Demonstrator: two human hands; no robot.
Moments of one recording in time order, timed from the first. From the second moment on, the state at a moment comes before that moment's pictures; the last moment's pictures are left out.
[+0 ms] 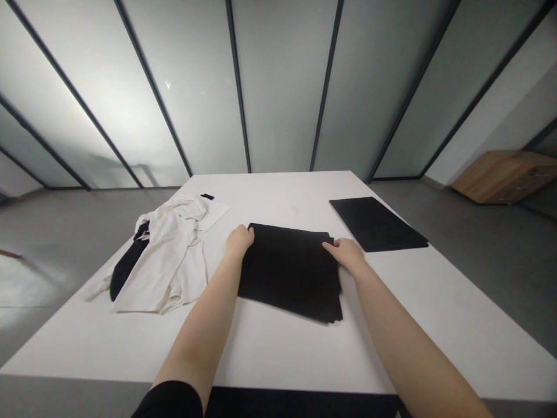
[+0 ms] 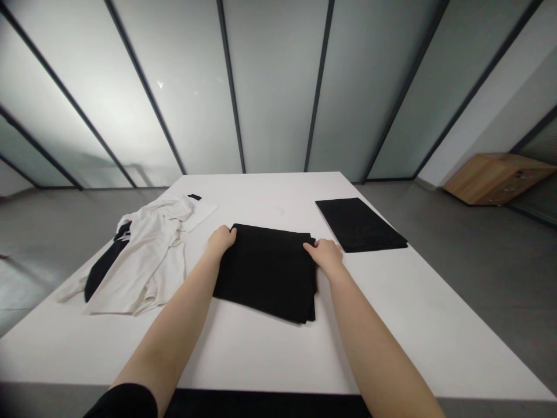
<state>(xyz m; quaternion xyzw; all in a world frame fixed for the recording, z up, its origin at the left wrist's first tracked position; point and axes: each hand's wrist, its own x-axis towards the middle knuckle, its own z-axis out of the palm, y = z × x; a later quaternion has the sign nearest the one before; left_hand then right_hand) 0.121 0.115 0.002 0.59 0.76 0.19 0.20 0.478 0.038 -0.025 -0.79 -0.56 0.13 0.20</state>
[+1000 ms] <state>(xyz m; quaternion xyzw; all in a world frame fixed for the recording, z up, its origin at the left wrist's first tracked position) 0.050 0.121 -0.001 0.38 0.52 0.33 0.69 0.417 0.019 0.004 -0.43 -0.24 0.79 0.37</state>
